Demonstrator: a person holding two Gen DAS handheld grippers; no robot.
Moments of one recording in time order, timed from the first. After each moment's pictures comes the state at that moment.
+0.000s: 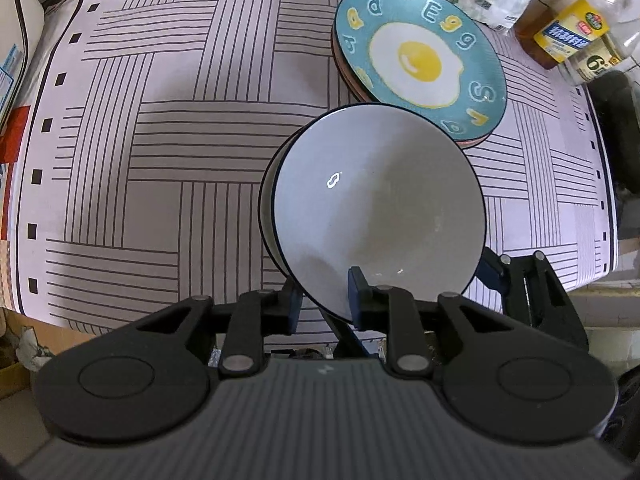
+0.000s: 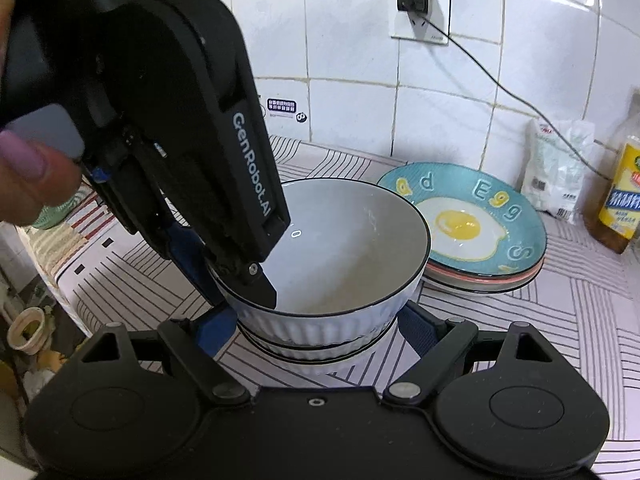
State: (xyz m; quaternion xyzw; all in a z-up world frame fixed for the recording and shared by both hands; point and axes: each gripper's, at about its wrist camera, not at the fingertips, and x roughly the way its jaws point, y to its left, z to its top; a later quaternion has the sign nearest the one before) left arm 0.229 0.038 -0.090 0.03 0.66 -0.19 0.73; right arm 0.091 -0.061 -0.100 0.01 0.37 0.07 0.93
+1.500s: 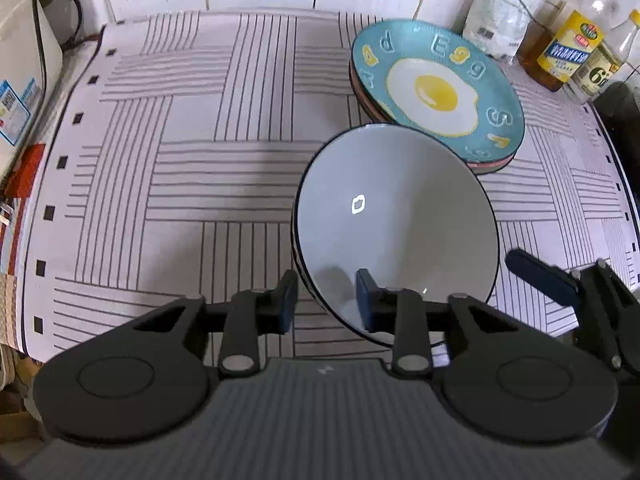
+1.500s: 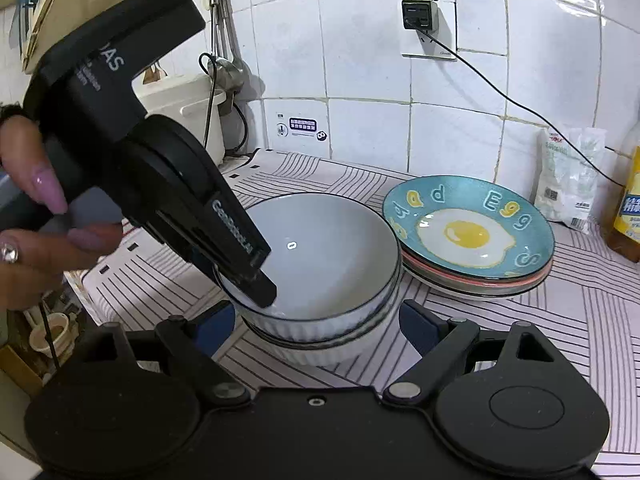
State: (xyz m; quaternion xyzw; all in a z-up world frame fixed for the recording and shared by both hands) left arm 0.211 0.055 -0.107 0.05 0.56 -0.19 0.81; right arm 0.072 -0.079 -0.103 0.02 0.32 0.11 0.94
